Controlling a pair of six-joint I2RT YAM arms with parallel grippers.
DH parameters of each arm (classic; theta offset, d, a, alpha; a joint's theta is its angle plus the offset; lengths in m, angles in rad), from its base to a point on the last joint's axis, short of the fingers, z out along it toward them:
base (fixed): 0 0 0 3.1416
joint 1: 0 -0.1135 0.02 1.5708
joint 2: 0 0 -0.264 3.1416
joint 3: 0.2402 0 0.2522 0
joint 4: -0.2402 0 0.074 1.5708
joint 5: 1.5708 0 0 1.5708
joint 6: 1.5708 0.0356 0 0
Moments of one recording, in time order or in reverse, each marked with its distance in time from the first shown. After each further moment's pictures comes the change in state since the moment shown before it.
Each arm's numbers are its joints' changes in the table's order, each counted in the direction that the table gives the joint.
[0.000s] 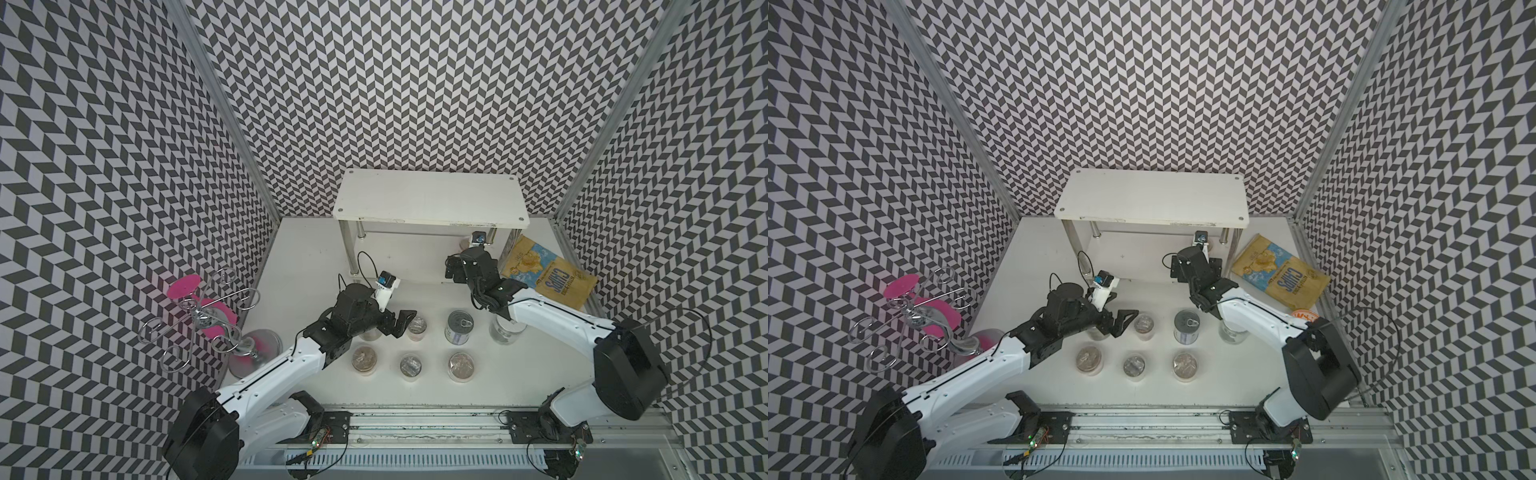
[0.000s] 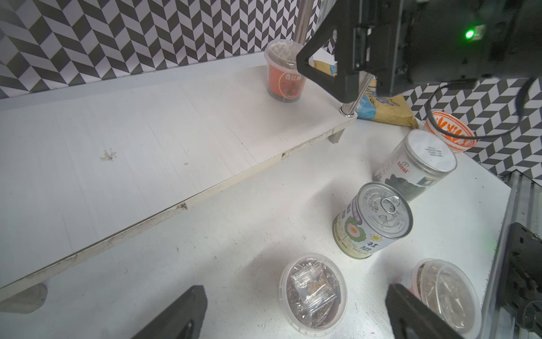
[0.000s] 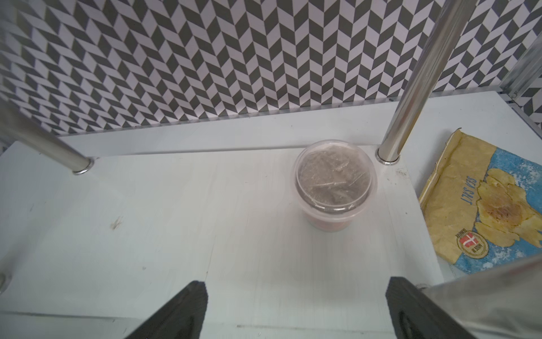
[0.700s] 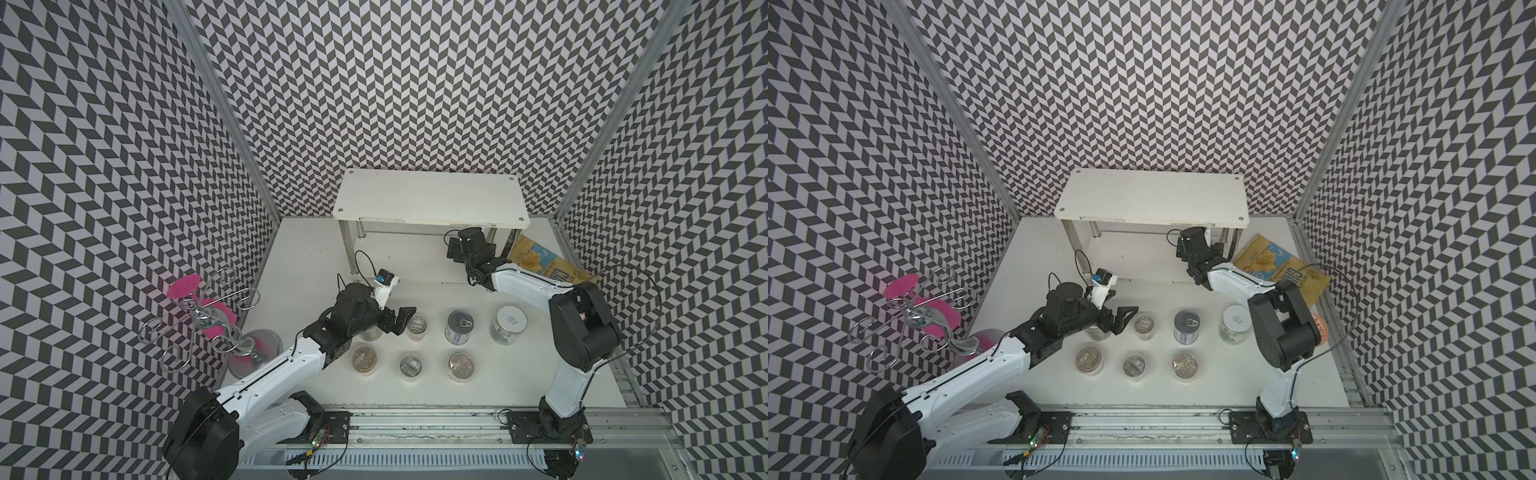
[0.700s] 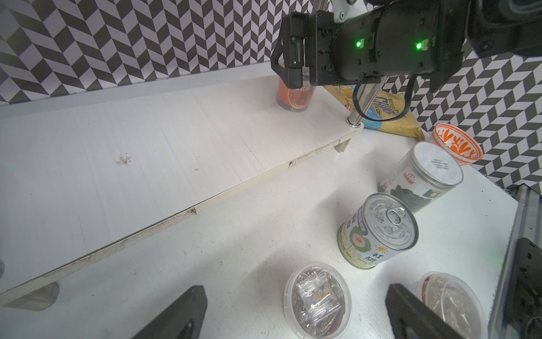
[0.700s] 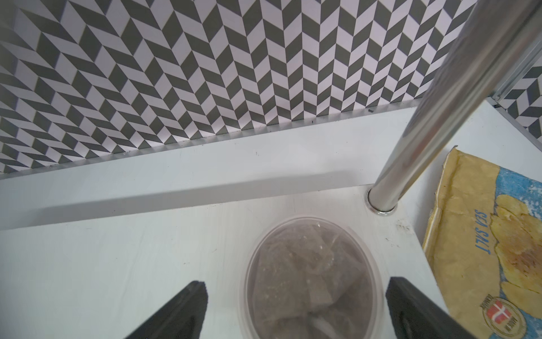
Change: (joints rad) left arm -0.002 0.000 0.000 0.018 -0.028 -0.021; right arm 0.131 0.296 0.214 0.075 -0.008 -0.038
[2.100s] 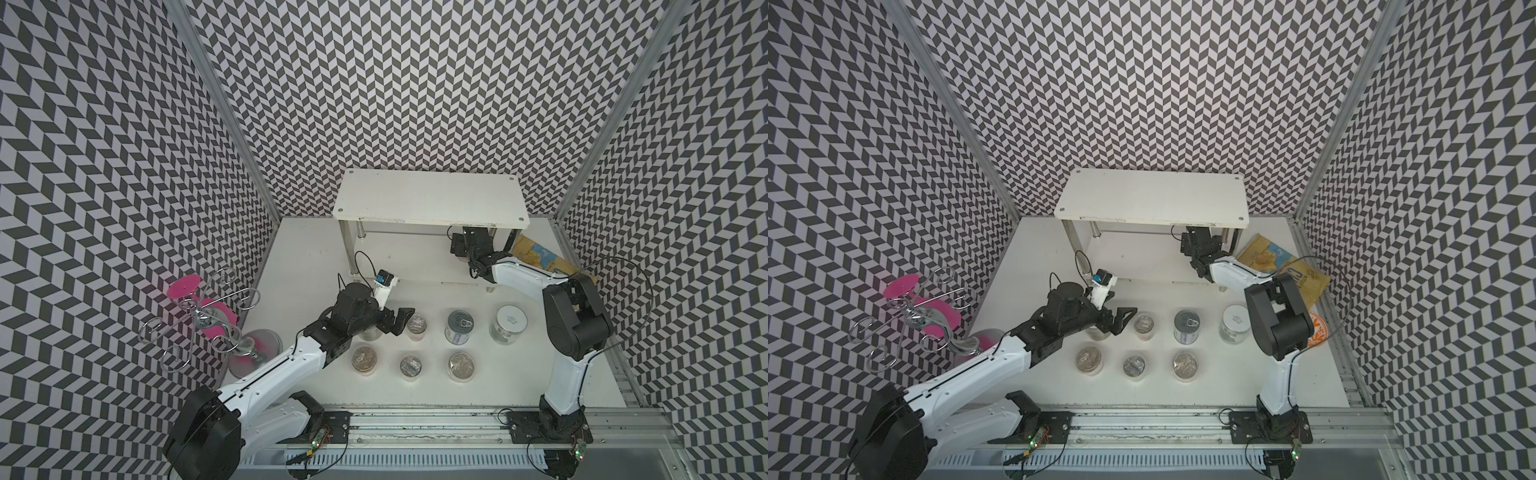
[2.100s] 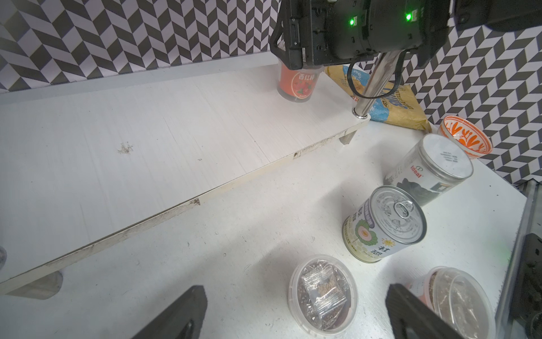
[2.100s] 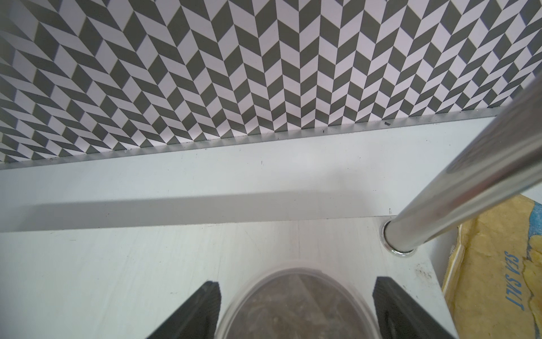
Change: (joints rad) left arm -0.011 0.010 0.000 -0.022 0.001 0.007; right arm 0.051 0.066 0.065 0.037 -0.100 -0.079
